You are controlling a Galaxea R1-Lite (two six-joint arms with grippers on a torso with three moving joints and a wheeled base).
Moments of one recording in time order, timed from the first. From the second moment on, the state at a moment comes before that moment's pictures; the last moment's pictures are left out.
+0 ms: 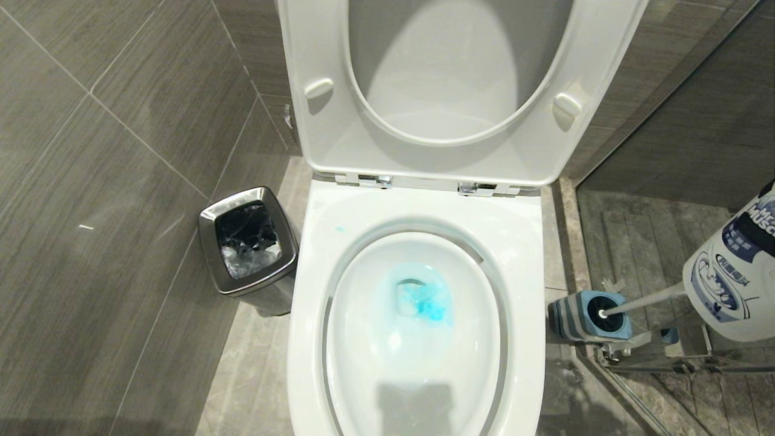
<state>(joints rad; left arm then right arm) 0.00 0.00 0.00 0.00 -0.02 0.07 1.05 0.97 -0.95 0.40 -1.14 -0.05</state>
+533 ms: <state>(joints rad) 0.00 0.00 0.00 0.00 -0.02 0.07 0.62 1.29 -1.18 0.26 -0.87 -0.02</state>
